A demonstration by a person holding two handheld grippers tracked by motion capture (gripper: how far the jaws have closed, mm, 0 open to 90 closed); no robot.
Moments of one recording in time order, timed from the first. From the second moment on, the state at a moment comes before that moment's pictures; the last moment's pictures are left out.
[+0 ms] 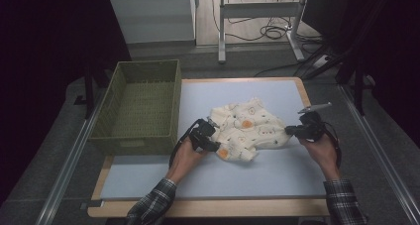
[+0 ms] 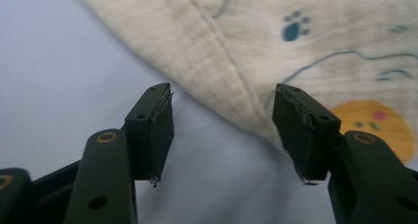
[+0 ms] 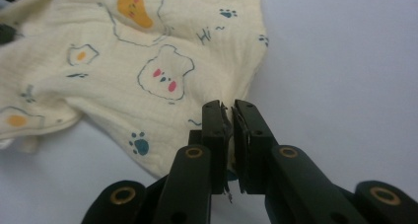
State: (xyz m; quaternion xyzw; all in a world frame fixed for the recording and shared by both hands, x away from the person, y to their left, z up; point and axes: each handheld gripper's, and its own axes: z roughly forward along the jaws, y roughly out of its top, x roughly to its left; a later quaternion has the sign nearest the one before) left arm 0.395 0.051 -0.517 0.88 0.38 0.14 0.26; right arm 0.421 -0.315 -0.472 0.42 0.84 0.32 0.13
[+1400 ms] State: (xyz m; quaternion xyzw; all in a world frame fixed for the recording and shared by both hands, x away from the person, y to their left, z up) left arm 0.313 0.096 -0.546 0.85 0.36 0.13 0.37; right arm 0.328 -0.216 -0.491 0.26 0.89 0.37 0.04
